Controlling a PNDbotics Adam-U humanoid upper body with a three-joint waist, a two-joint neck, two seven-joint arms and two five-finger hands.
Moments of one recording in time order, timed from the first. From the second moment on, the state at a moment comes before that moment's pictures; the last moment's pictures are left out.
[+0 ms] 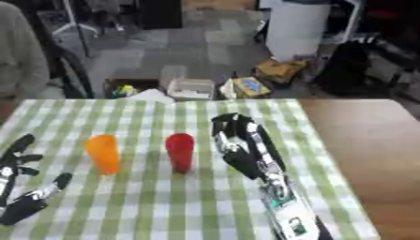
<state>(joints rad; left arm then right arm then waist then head) -0.44 0.42 -0.14 -1.34 -0.37 -0.14 0.27 -0.62 -0.07 0.09 -1.37 0.25 -0.28 0.02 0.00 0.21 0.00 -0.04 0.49</state>
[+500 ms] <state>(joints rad) -0.54 0.43 -0.16 -1.20 -0.35 -0.18 0.25 -0.62 -0.06 0.10 -1.37 0.24 -0.28 0.03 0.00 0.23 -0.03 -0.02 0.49</state>
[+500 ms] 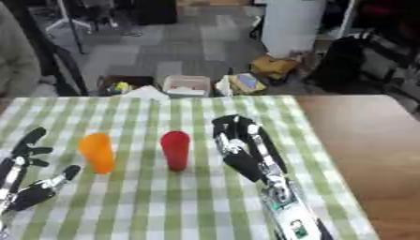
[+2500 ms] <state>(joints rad) -0.69 0.44 -0.18 -1.01 -0.46 -0.17 0.26 -0.63 -0.06 0.12 -1.37 0.23 -0.29 0.05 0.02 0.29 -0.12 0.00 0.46</state>
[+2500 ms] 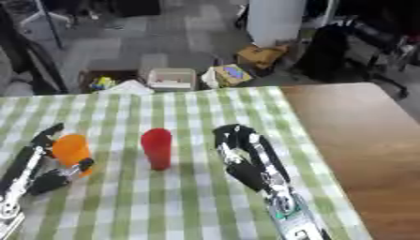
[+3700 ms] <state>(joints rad) -0.71 0.45 -0.18 -1.01 -0.50 -0.14 0.21 -0.63 -0.06 0.12 -1.37 0.22 -0.29 0.06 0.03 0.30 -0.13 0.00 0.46</state>
